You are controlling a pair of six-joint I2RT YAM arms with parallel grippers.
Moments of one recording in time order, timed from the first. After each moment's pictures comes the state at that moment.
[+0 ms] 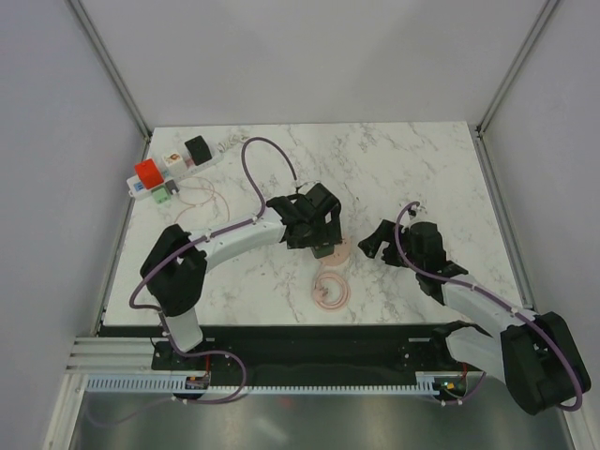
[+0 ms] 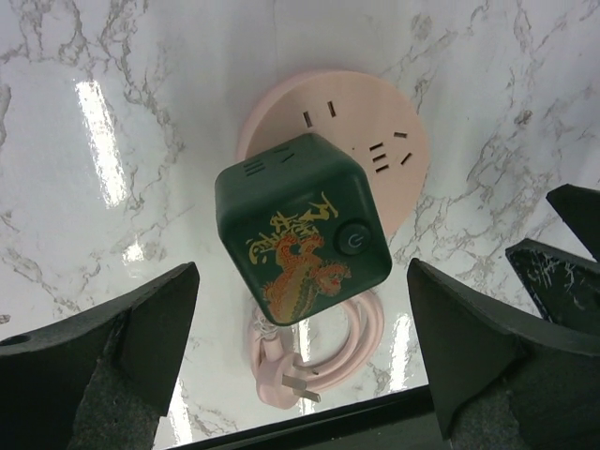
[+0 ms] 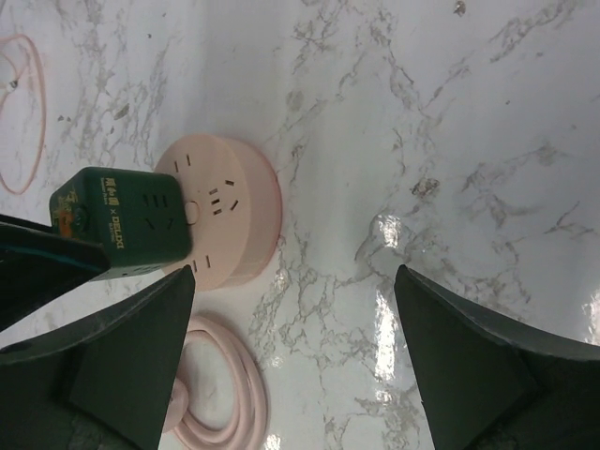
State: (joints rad) left arm -0.87 1.76 1.34 -0.63 -0.19 -0.85; right arm 0.34 1.08 0.36 0.16 -0.13 0.65
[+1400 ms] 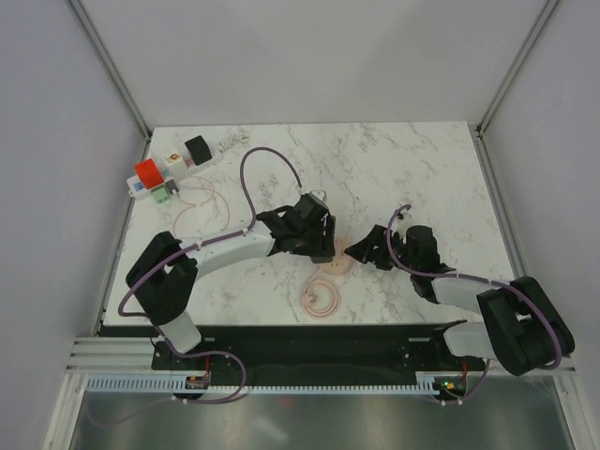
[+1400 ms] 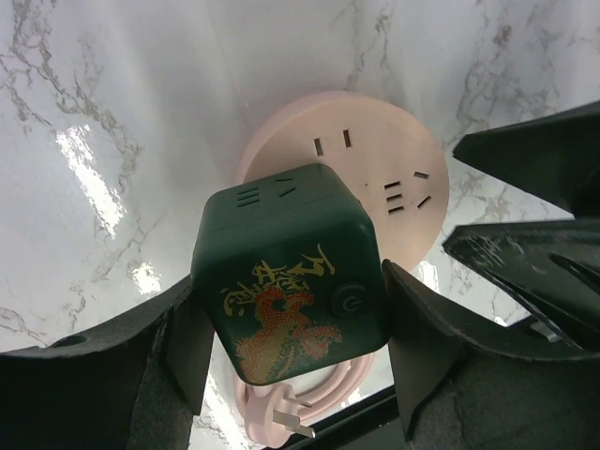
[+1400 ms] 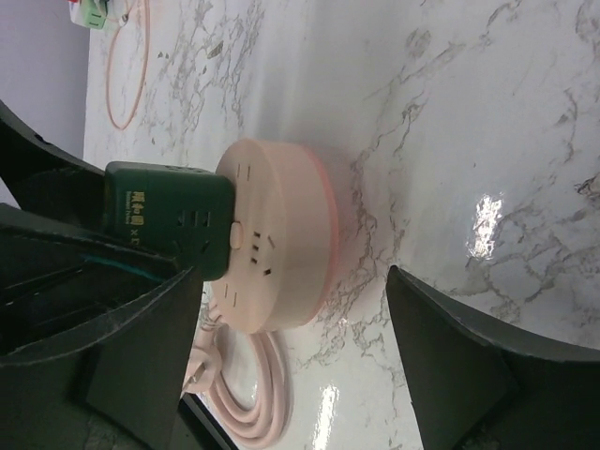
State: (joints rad) left arm -0.87 1.70 1.17 -0.42 -0.07 -0.67; right arm 0.34 1.28 0.28 0.53 -0.41 0.74
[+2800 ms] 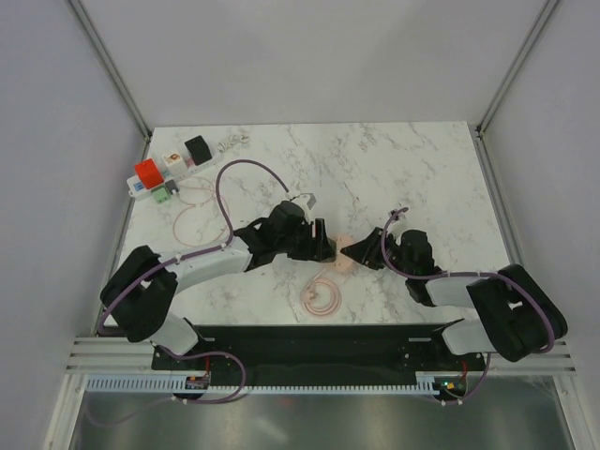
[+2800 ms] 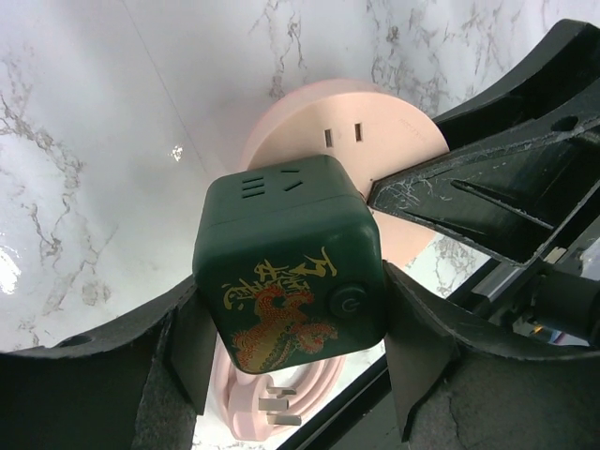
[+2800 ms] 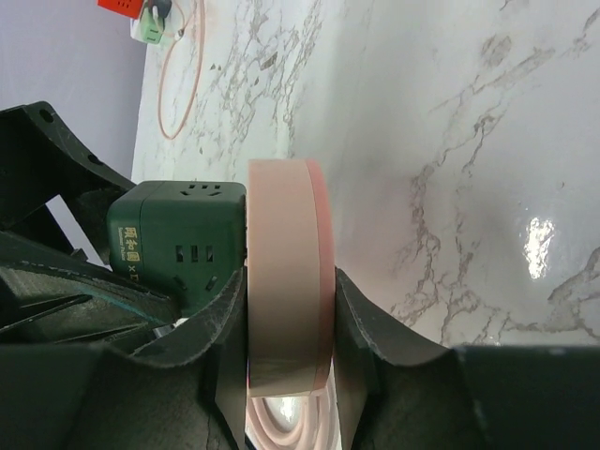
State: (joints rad) left arm -0.82 1.52 0.88 -0.06 0.12 -0.65; right arm 0.40 1.39 0.23 0.79 -0.39 0.86
